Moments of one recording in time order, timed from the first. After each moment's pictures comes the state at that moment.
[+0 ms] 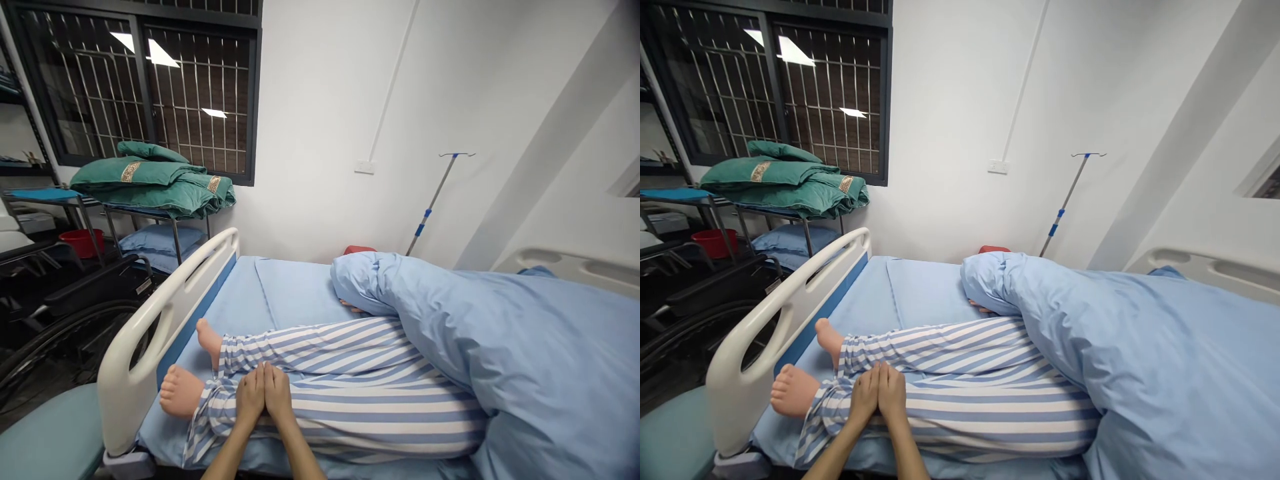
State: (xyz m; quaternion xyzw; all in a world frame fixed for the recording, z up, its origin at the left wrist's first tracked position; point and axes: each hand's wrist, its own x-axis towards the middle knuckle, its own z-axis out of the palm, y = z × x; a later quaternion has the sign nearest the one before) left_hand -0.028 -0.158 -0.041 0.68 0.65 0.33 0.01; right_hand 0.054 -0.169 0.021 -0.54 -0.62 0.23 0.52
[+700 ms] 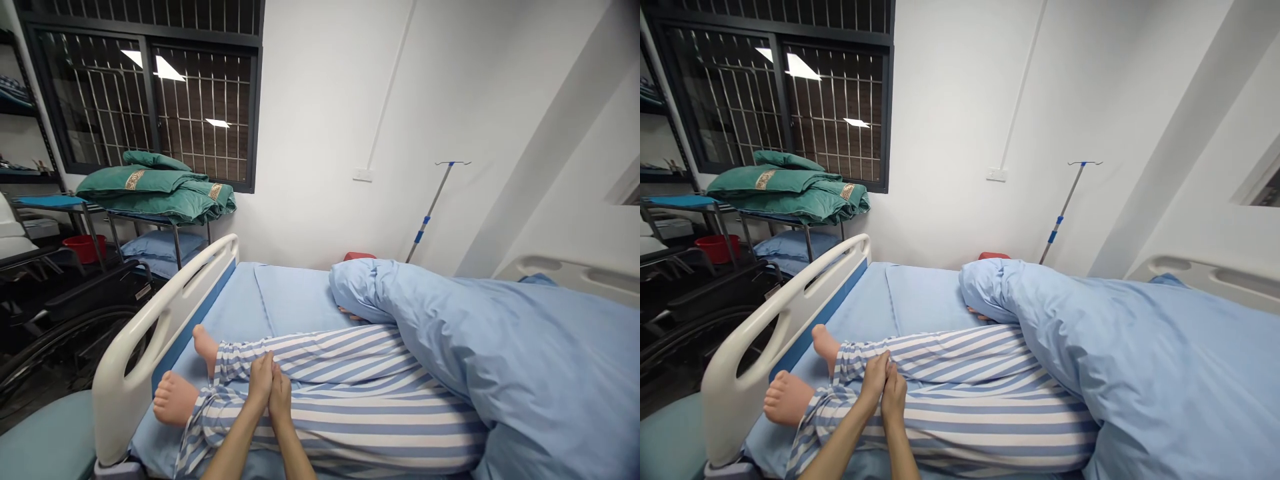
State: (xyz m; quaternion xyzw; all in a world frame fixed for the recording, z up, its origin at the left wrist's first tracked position) left_hand 0.016 -0.145 0.054 0.47 0.55 0.54 0.43; right_hand 0.066 -0.163 0.015 -0.56 -0.51 0.33 0.56
